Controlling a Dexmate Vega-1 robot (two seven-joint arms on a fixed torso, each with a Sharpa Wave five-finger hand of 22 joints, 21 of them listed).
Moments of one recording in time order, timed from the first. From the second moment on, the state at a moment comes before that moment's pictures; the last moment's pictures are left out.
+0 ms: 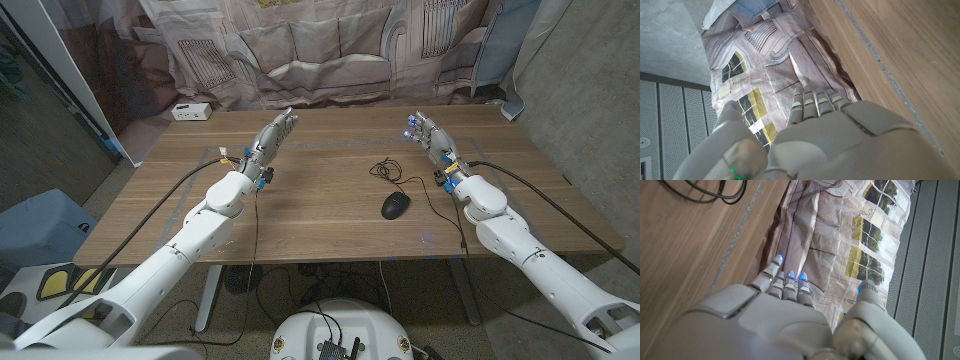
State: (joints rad) left arm 0.86 0.56 0.43 -1.50 -0.46 -0.30 0.04; left_hand 0.17 0.04 0.30 -0.11 0.18 0.28 0.10 0.19 0.18 0.22 0.07 0.21 0.20 0.10 0.07 0.18 0.17 0.00 0.05 0.19 0.17; right arm -0.86 -0.56 -0.36 -1.34 0.57 0.42 0.11; right_hand 0.19 0.02 0.26 -0.14 0.18 0.15 0.09 0.22 0.19 0.11 0.12 0.24 0.19 0.01 0.05 0.25 0.20 0.27 -0.04 0.24 0.17
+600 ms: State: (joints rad) left arm 0.87 0.57 0.42 -1.51 -0.49 -0.30 0.03; left_hand 0.16 0.04 0.30 -0.11 0.18 0.28 0.10 0.19 0.18 0.23 0.07 0.21 0.20 0.10 0.07 0.18 0.17 0.00 0.05 0.19 0.17; right arm -0.82 -0.52 -0.38 -1.24 0.63 0.42 0.18; right_hand 0.18 0.01 0.26 -0.13 0.18 0.16 0.09 0.22 0.19 0.13 0.13 0.24 0.19 0.02 0.05 0.25 0.21 0.28 -0.03 0.24 0.17
